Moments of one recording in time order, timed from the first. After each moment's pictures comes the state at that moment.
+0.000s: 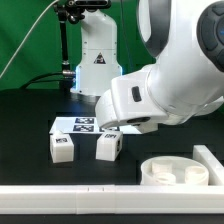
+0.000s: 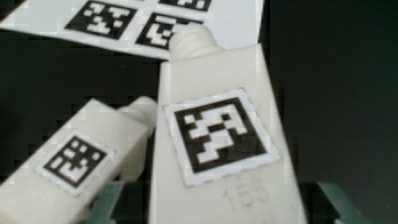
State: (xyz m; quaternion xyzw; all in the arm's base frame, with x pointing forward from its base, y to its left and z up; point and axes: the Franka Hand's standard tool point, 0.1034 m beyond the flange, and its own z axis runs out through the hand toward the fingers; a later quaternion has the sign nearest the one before) arm 0.508 0.056 0.059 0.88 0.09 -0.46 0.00
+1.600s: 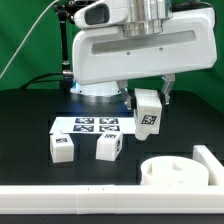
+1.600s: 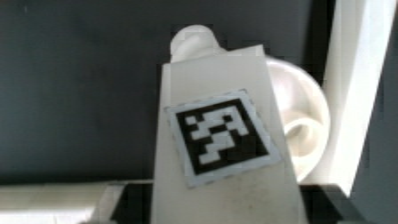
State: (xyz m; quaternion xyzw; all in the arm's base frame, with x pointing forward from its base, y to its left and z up) arm 0.597 0.031 0.118 1.00 0.00 0.05 -0.06
